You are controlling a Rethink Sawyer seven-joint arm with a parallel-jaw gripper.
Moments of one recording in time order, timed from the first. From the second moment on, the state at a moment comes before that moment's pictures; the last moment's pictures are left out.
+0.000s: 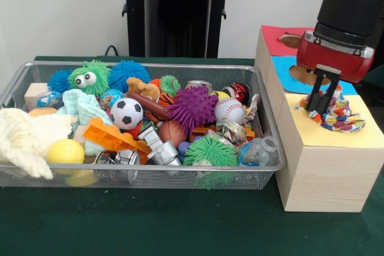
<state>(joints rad) 0.20 -0.50 -0.18 1.33 -0.08 0.59 2.36</state>
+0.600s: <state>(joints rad) 0.20 -0.50 -0.18 1.33 -0.09 0.59 2.36</state>
